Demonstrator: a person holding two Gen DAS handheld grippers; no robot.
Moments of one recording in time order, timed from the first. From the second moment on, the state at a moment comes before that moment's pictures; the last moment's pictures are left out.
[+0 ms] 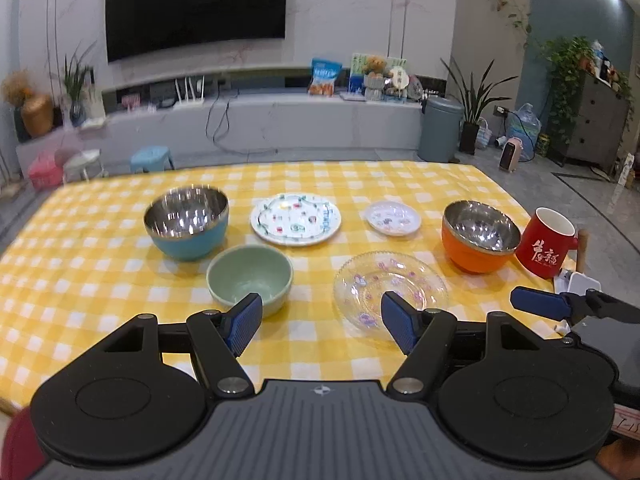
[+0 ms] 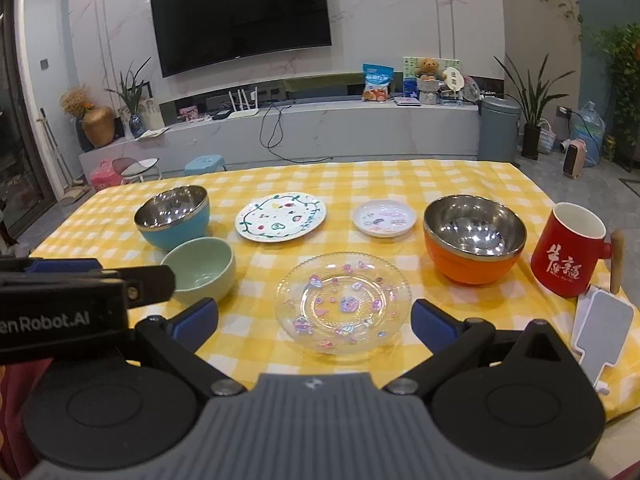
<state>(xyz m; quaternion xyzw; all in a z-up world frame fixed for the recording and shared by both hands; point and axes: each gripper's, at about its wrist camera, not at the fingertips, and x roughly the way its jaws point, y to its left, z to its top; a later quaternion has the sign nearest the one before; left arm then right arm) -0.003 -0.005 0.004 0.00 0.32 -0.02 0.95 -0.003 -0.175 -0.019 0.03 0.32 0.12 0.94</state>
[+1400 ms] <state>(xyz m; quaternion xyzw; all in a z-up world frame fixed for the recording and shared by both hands) 0.106 0.179 0.046 -0.17 0.26 0.15 0.94 0.120 -0.076 0.131 0.11 0.26 0.24 0.93</state>
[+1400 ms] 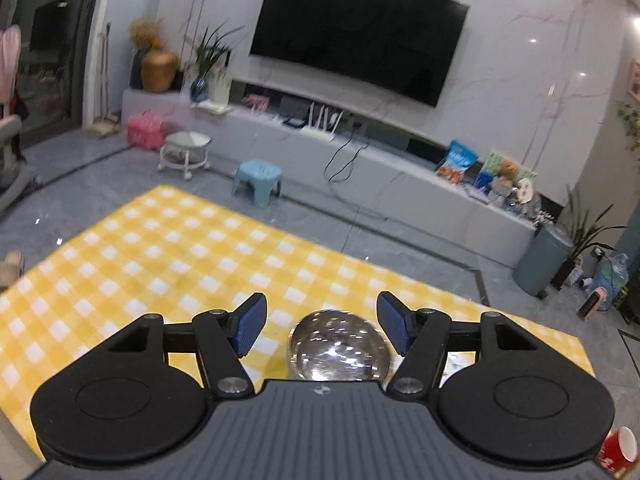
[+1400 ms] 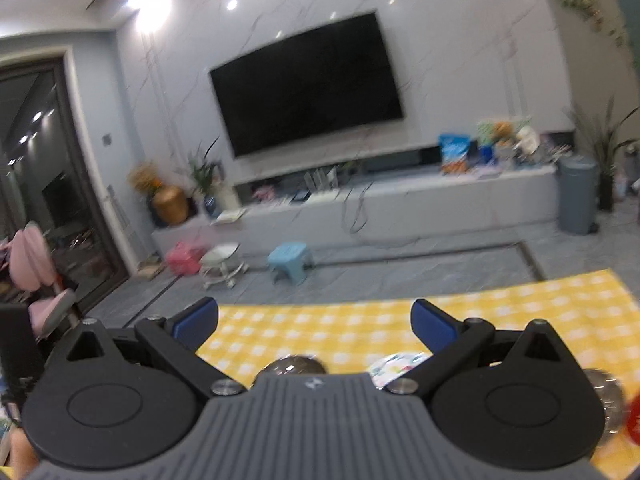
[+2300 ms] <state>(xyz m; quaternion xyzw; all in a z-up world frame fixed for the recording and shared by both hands) 0.185 0.221 -0.076 -0.27 0.41 0.14 0.86 0.269 0.038 -0.079 0.10 0.47 0.20 0.86</state>
